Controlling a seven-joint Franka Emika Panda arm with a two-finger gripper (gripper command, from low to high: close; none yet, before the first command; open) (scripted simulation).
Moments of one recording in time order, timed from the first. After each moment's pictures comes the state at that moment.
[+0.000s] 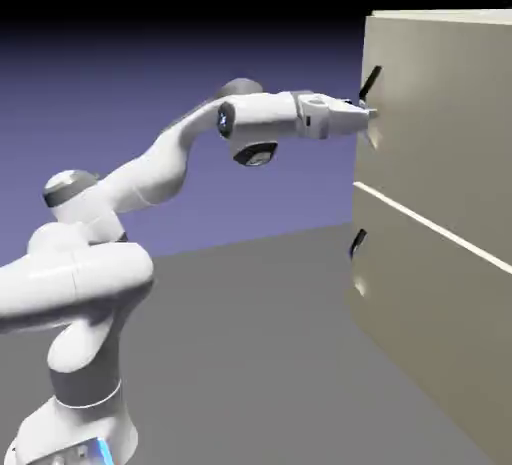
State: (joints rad) arm 1.61 1.75 -1.99 -2.22 2.43 2.45 -0.06
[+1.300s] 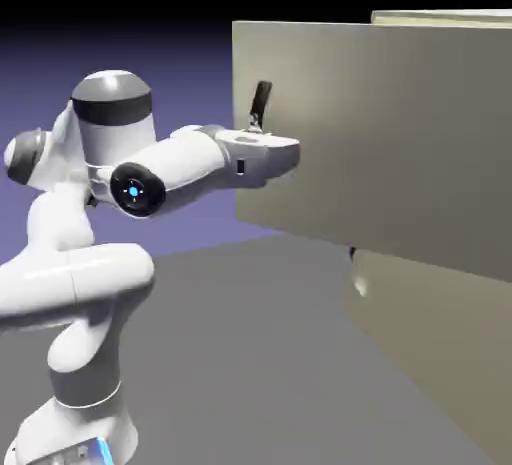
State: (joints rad) arm 1.54 1.39 -2.80 -2.96 1.90 0.90 -0.79
